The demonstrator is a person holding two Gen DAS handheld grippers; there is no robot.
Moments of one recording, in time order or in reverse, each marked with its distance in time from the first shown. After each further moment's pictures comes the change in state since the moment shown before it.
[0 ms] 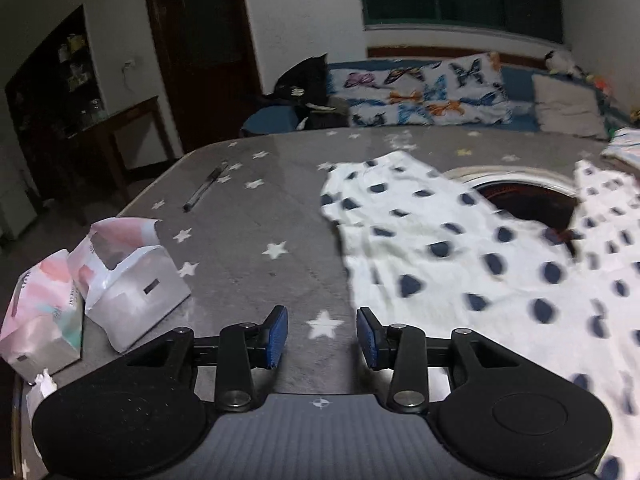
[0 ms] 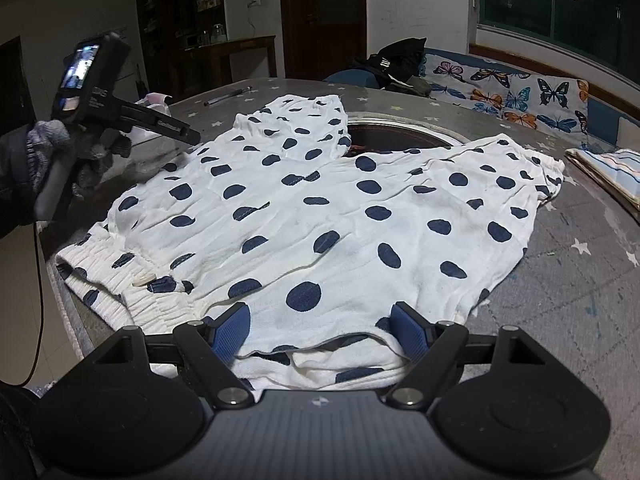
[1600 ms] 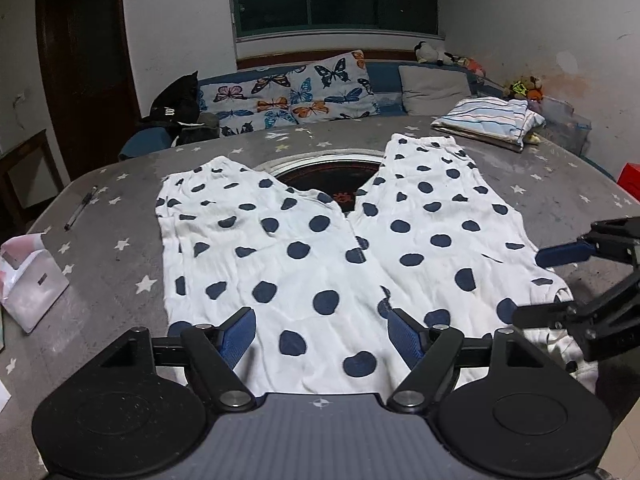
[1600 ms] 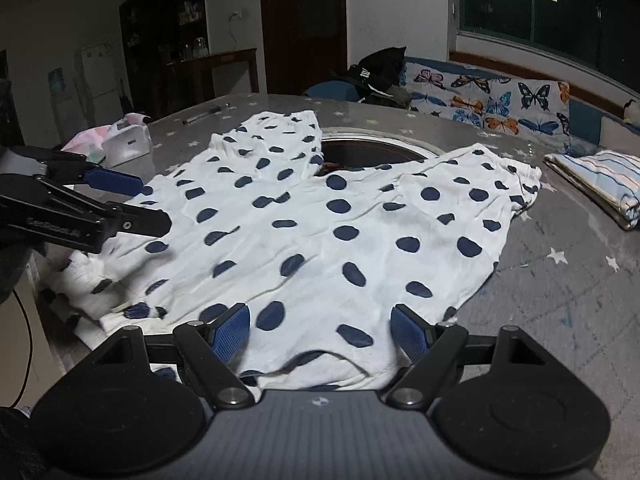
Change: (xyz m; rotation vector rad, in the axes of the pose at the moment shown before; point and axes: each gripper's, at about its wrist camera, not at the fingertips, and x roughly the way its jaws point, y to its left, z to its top) left arm -0.075 -0.080 -0.036 0.156 -0.018 -0.326; right arm -0.003 -0.017 0.009 0.037 -0.036 -0.045
